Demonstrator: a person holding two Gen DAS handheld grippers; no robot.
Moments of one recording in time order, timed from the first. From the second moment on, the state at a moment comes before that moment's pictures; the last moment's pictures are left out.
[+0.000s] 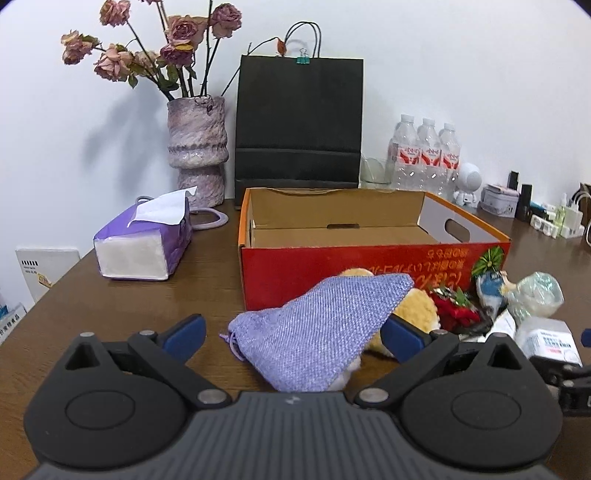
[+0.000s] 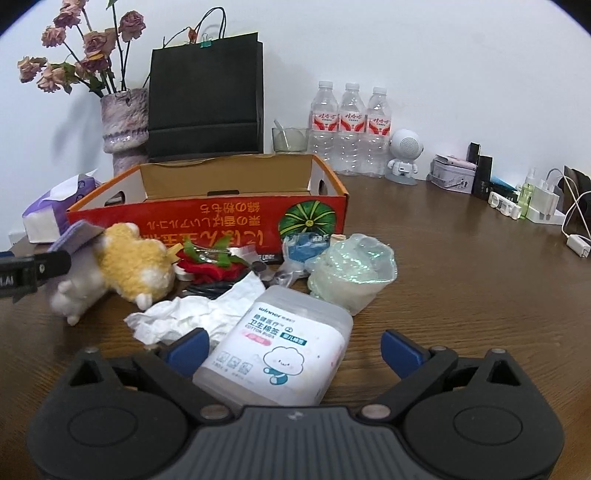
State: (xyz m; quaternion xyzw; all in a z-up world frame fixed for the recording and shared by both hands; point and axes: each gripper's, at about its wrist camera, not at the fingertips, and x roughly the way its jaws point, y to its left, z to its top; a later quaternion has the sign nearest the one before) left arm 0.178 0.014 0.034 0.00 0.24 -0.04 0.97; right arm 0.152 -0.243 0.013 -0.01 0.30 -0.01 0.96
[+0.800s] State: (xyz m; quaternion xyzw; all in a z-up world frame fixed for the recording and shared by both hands) left arm 0.161 0.051 0.046 -0.13 0.24 -0.05 0.96; right arm 0.143 -0.275 0.010 0.02 0.30 0.05 0.95
